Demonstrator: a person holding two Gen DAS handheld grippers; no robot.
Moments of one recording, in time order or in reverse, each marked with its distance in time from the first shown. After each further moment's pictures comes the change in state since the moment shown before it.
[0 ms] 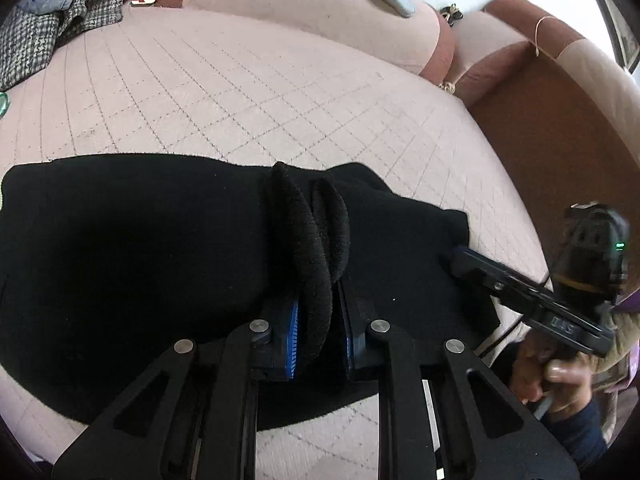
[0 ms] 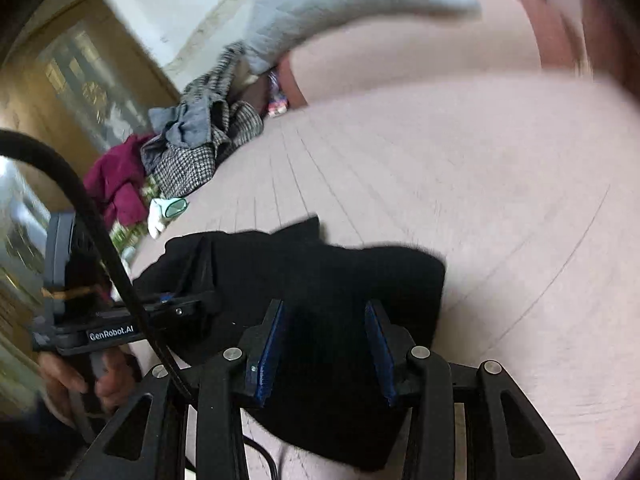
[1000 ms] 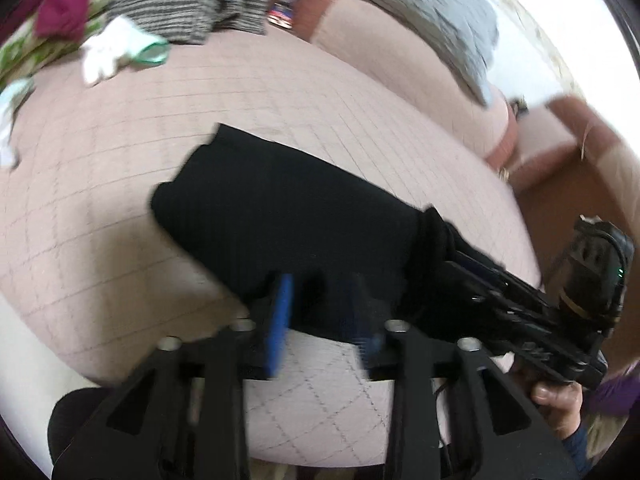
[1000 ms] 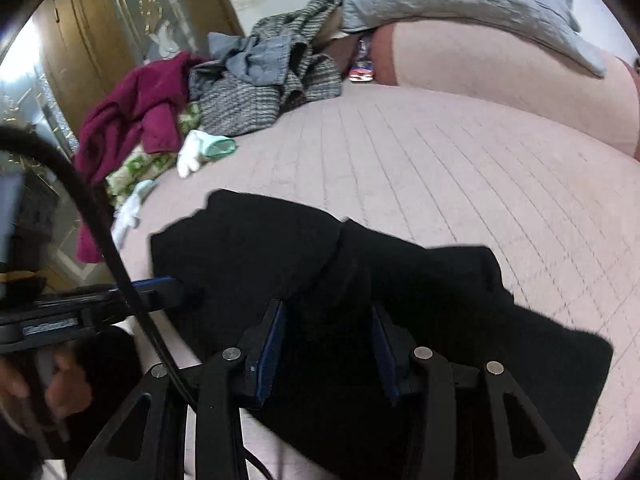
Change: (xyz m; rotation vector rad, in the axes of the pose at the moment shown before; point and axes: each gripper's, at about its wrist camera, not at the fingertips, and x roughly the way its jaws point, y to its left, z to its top) left arm -0.100 0.093 -0.050 -0.324 -0.190 0.102; right arm 0.068 0.138 0.000 -0.337 0.086 -0.017
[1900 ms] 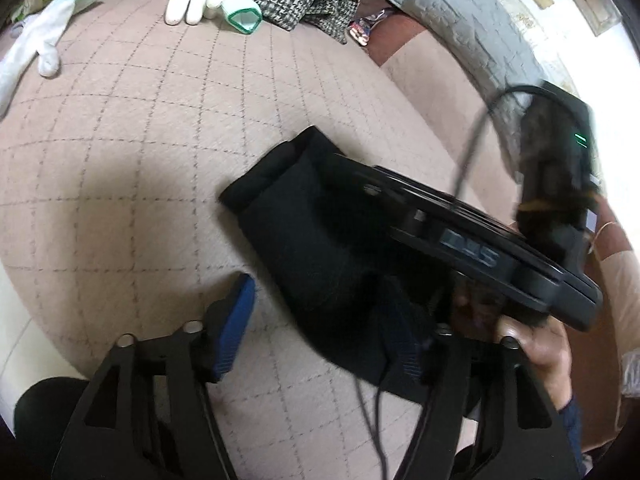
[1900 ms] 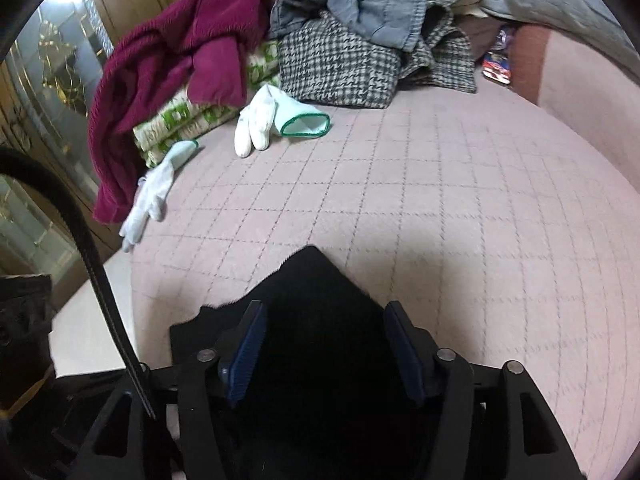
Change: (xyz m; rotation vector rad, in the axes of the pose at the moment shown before) left arm 0.015 0.049 0.008 -0.275 -0.048 -0.016; right arm 0.139 0.083 0.095 -0.271 0.182 0.148
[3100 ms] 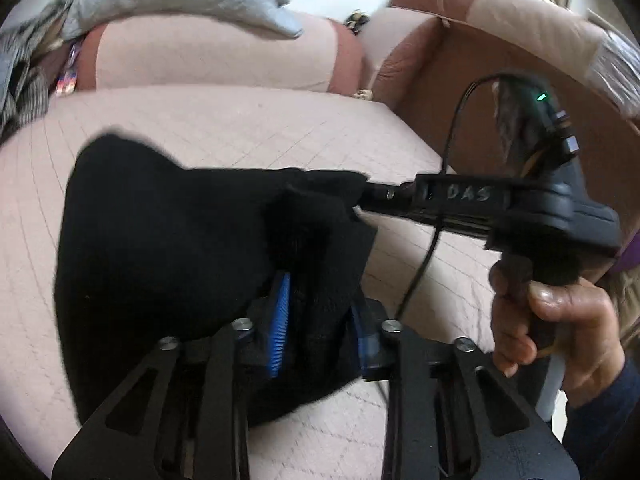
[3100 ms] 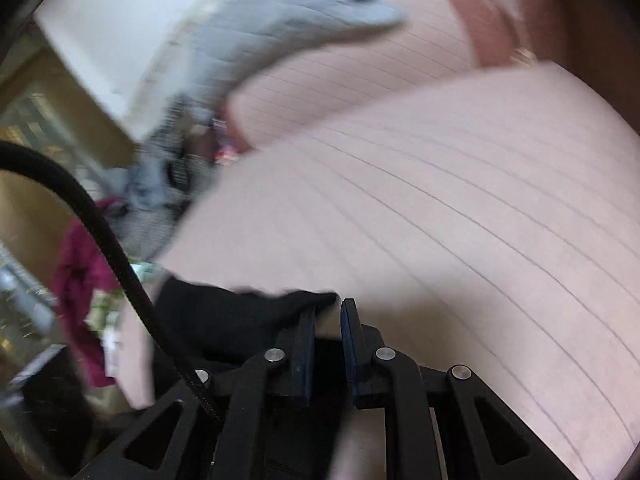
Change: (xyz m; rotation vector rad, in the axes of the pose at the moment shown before) left arm 0.064 -0.257 -0.149 0.836 0.110 -0.206; right arm -0.238 -0.174 -0.238 0.761 -0.361 -0.236
